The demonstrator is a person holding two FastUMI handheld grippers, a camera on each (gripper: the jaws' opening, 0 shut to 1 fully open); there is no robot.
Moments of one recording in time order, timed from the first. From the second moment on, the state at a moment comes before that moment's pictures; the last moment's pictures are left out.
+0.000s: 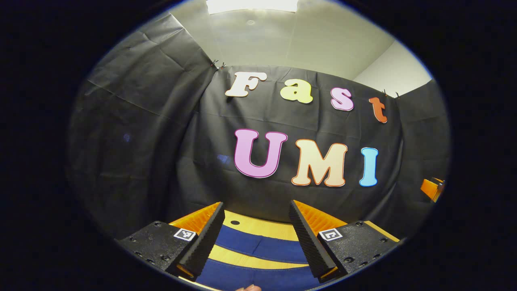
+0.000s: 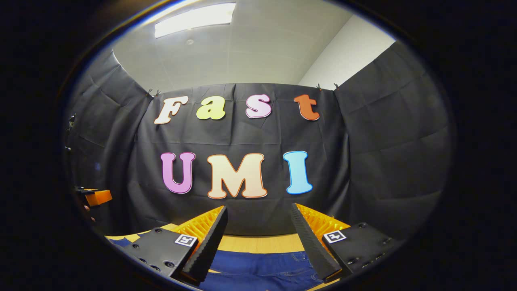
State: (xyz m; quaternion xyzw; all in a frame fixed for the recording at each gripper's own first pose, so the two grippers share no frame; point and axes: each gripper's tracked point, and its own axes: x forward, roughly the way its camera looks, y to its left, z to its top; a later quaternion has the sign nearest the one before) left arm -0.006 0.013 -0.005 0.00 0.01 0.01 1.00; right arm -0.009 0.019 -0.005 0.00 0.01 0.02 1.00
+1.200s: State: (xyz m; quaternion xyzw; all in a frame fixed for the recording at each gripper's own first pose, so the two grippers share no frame) left arm -0.074 0.149 -0.230 0.36 0.27 -0.13 0.88; right arm -0.046 0.023 -0.073 -0.03 0.06 0.00 1.00
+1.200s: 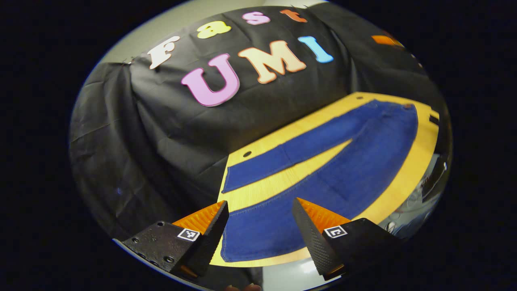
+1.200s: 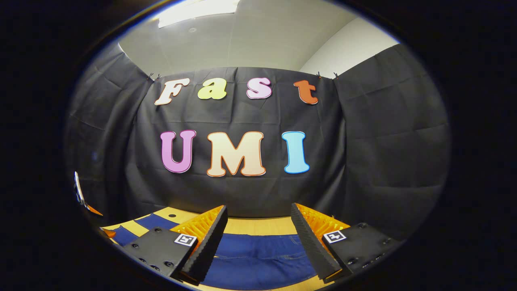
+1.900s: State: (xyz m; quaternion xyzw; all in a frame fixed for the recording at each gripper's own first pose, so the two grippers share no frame) left arm -0.115 0.202 -0.326 0.57 0.37 -0.23 0.70; right arm -0.057 -0.002 -0.094 -0.05 0.09 -0.03 0.99
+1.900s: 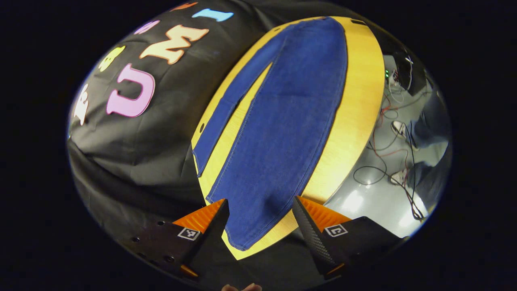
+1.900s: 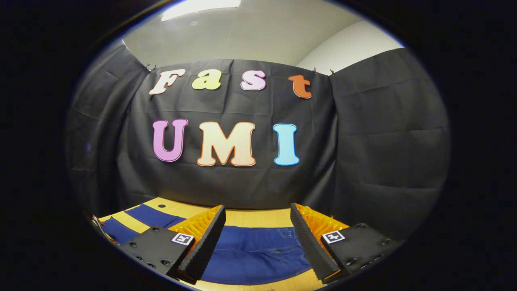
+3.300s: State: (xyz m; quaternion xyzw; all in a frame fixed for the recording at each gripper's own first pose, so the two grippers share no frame) left arm -0.097 0.192 -0.361 0.54 0.44 -0.28 0.66; right arm -0.071 -0.124 -0.267 -0.36 0.28 0.04 0.89
